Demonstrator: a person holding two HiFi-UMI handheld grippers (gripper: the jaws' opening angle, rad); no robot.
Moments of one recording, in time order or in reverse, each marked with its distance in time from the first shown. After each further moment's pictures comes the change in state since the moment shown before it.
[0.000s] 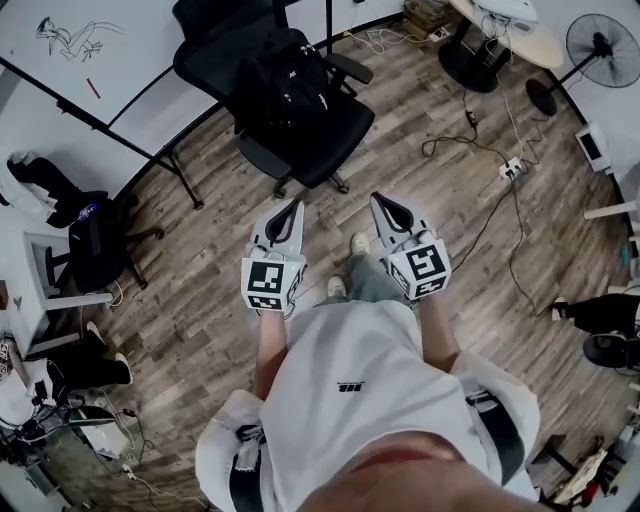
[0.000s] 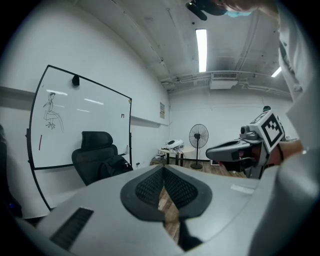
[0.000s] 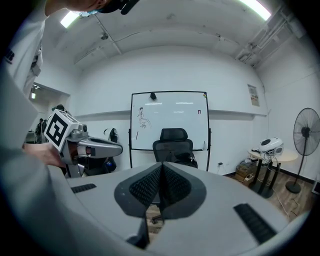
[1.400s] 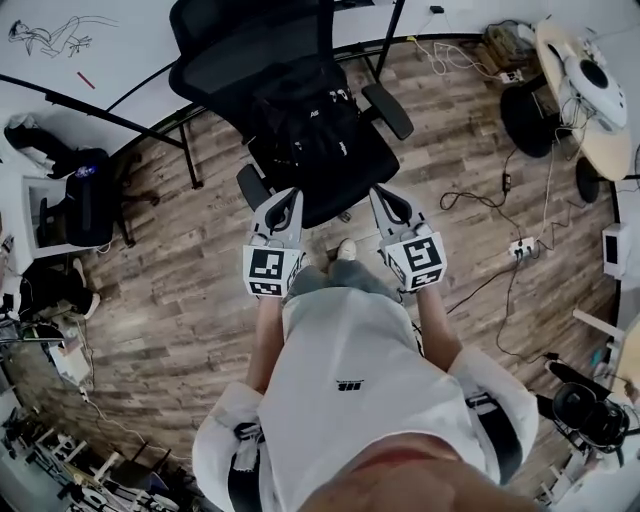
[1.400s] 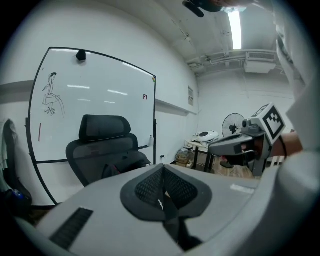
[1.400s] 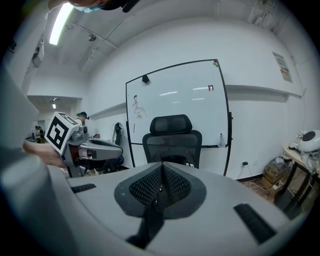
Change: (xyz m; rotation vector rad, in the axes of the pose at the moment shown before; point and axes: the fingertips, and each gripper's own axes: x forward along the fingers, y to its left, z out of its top) left arm 0.301 0.177 -0.003 -0.105 0.130 0.298; right arm 0.308 -0.230 0.007 -0.001 0.113 0.305
